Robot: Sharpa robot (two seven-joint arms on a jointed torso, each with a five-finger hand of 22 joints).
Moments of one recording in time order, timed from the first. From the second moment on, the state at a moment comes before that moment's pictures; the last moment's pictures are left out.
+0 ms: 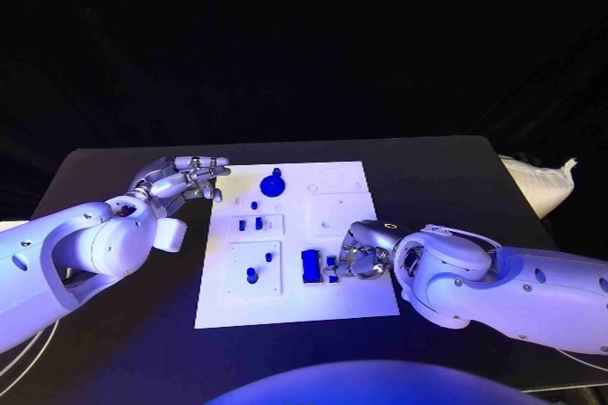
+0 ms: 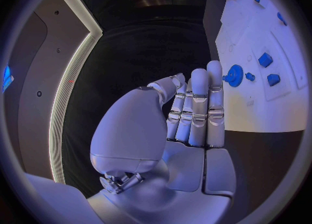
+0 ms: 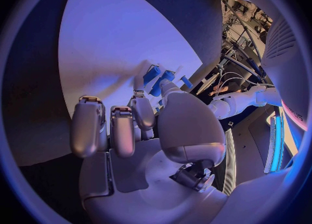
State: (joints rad) left arm 1.17 -0.87 -0.03 1.53 -0.05 -0.25 0.23; left_hand 1.38 -0.10 0.50 -0.04 0.13 0.98 0.20 0.15 0.07 1.03 0.13 0.24 0.08 1.19 0.03 0.94 0.51 0.17 1.17 0.12 0.54 0.90; right arm 0.81 -1.06 0.11 1.98 -1.57 -0.22 -0.62; right_hand 1.08 -0.07 0.05 0.26 0.27 1.15 0.04 0.22 0.47 1.43 -0.03 1.18 1.31 1.47 -0.09 1.50 1.31 0.08 1.46 0.01 1.32 1.20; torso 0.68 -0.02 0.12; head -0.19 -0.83
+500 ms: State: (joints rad) left arm 1.16 -0.86 -0.03 1.53 -0.05 -0.25 0.23; left_hand 1.38 -0.10 0.50 -0.04 0.13 0.98 0.20 0.15 0.07 1.03 0.13 0.24 0.08 1.19 0.03 0.94 0.51 0.17 1.17 0.12 0.54 0.90; right arm 0.81 -1.08 0.11 1.98 -1.56 -0.21 -0.61; right_hand 1.17 -0.06 0.00 0.22 0.14 1.15 0.04 0.22 0.48 1.43 -0.03 1.18 1.31 1.47 -0.09 1.50 1.31 0.08 1.46 0.01 1.32 1.20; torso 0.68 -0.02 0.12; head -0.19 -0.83
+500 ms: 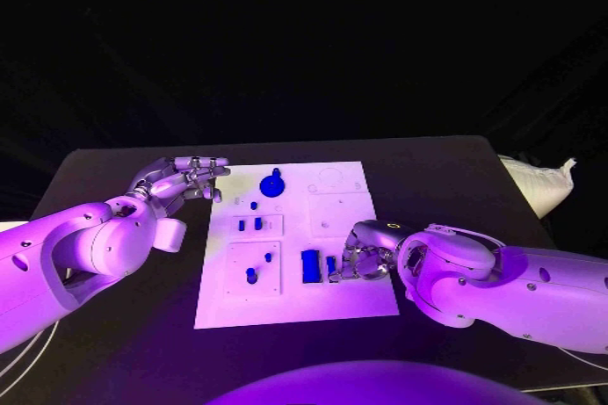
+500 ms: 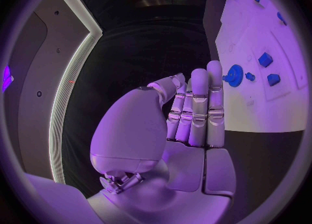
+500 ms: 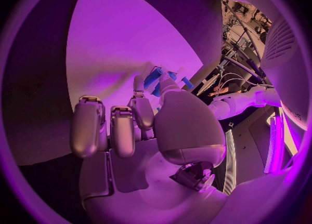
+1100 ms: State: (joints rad) left arm 1.16 -0.87 -0.03 1.53 -0.05 -0.25 0.23; left_hand 1.38 -0.10 0.50 -0.04 0.13 0.98 0.20 0.15 0.07 1.03 0.13 0.24 0.08 1.19 0.03 0.94 0.51 0.17 1.17 0.12 0.54 0.90; right arm 0.81 -1.04 0.11 1.94 -1.57 -0.20 -0.60; right_hand 1.20 -0.04 -0.03 0.21 0.14 1.15 0.04 0.23 0.48 1.44 -0.03 1.18 1.31 1.47 -0.09 1.50 1.31 0.08 1.46 0.01 1.32 1.21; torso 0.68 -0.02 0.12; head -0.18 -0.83
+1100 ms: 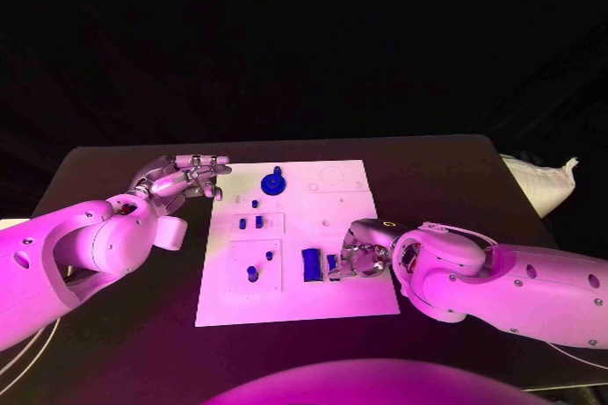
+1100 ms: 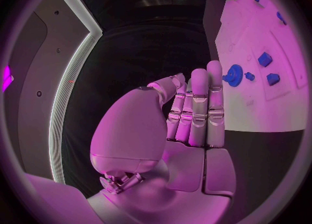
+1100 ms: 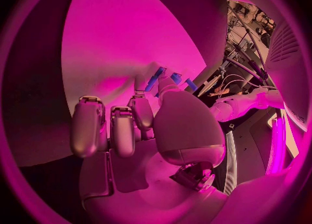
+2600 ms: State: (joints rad) left arm 1.12 -0.71 -0.04 1.27 0.07 -0.25 0.42; left_hand 1.27 -0.08 0.42 0.02 0.13 0.93 0.19 0.06 0.06 1.02 0.16 0.07 0.05 0.92 0.14 0.19 0.16 0.17 0.81 0.25 0.06 0.43; right arm 0.98 -0.79 0.13 1.33 -0.30 -0.38 0.32; right_hand 1.37 -0.03 0.26 0.02 0.08 0.96 0.17 0.06 0.18 1.09 0.13 0.06 0.06 1.10 0.09 0.06 0.20 0.18 1.04 0.20 0.14 0.11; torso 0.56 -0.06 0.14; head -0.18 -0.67
